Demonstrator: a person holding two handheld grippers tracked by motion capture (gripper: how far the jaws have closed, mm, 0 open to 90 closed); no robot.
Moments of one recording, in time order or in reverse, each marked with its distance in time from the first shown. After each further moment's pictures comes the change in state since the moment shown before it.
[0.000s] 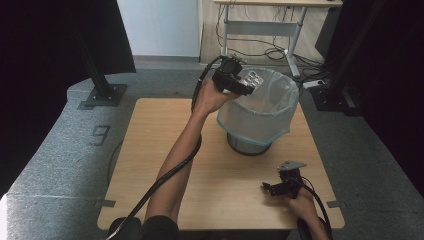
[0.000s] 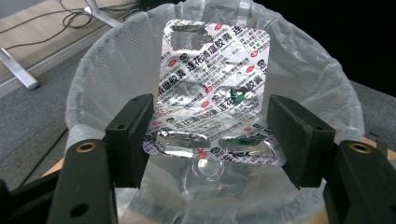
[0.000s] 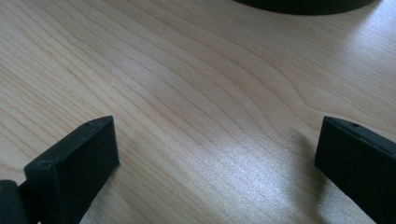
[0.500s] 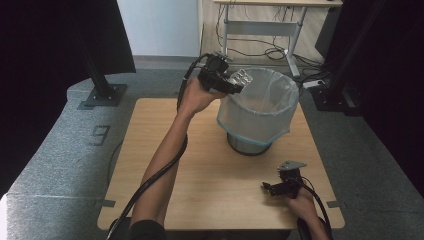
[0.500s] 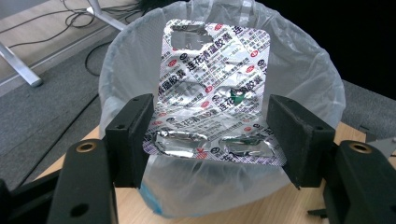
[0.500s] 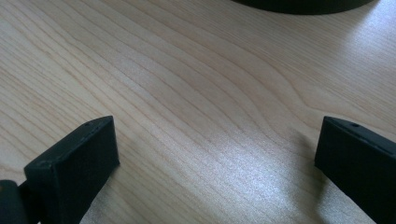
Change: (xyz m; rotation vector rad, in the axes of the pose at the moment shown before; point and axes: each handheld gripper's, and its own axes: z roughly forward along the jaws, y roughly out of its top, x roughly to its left) left arm 0.011 -0.011 -0.037 -0.012 -0.007 -0.016; right arm 0.000 0.000 0.000 -0.001 -0.004 0.003
